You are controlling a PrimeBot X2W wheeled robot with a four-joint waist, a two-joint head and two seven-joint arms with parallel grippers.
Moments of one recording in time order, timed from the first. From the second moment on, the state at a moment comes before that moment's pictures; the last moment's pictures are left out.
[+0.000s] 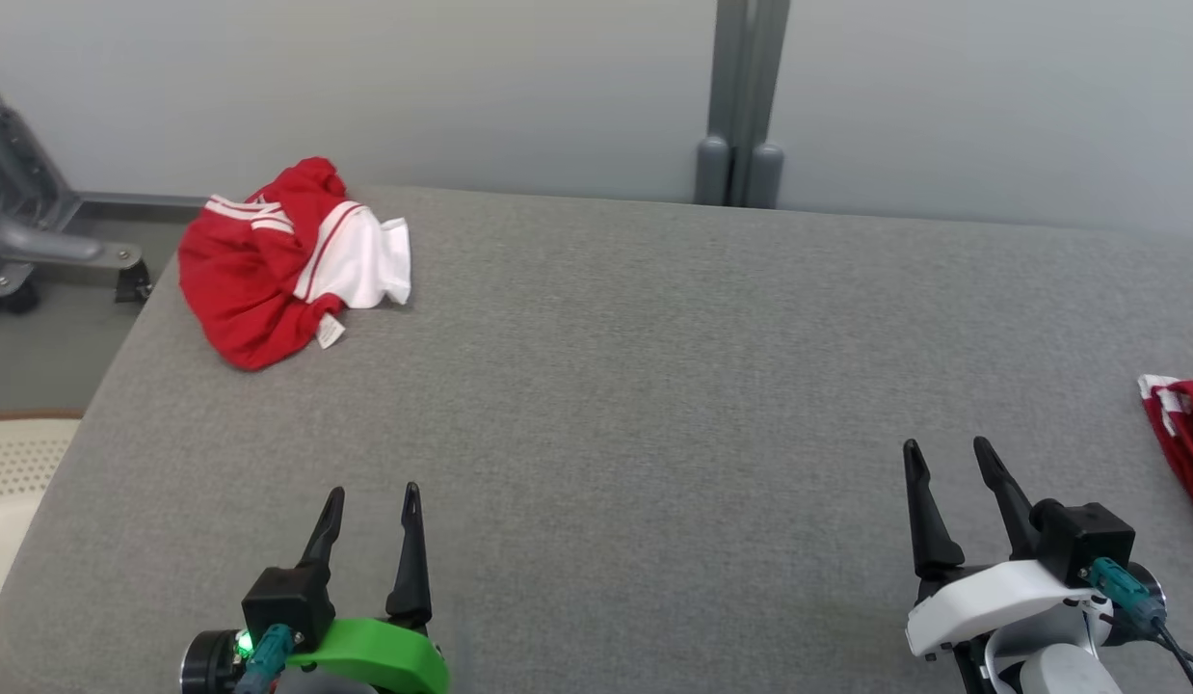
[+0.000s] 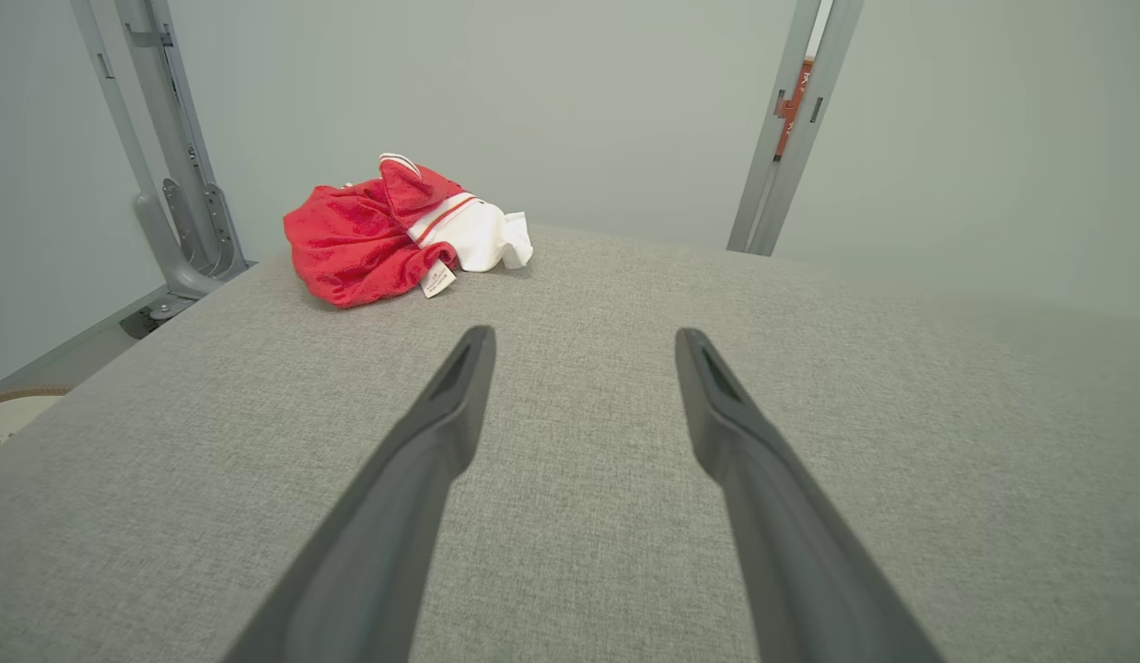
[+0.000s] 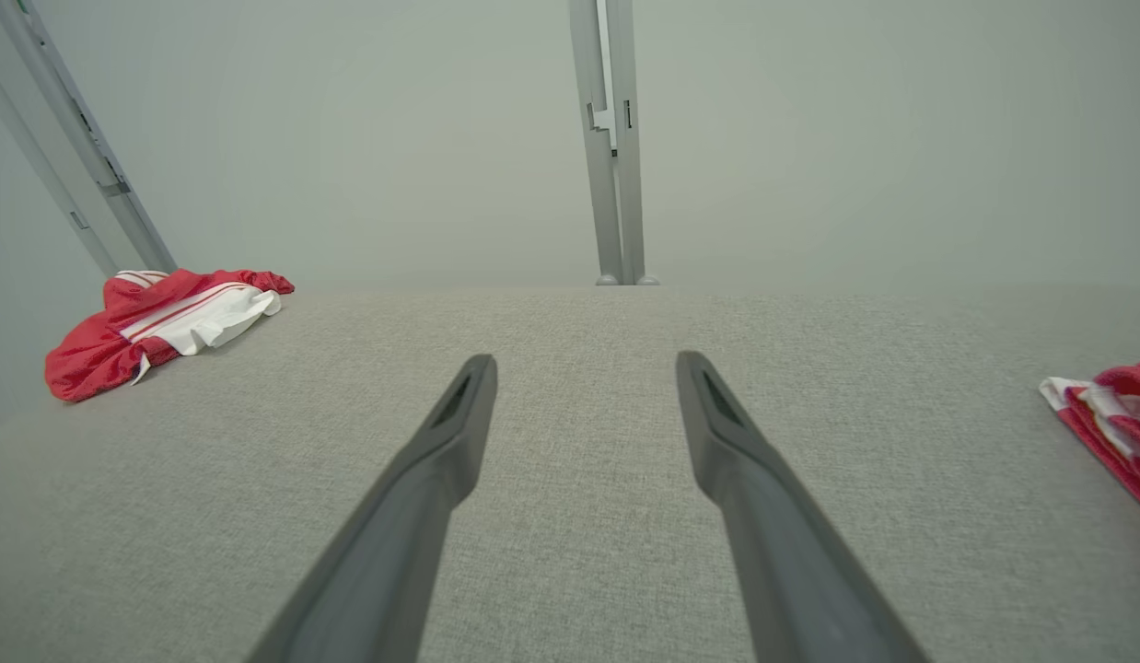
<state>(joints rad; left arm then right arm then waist) -0.04 0.05 -0.20 0.31 -0.25 0.03 -0.26 -0.05 -0.05 -0.01 0.29 0.17 0.13 -0.26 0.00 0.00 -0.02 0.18</state>
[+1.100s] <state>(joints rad) -0.22 0.10 -0.06 0.23 -0.24 -0.01 -0.26 -0.14 -0.05 -0.03 0.16 0.10 0.13 -0.23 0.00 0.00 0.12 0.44</state>
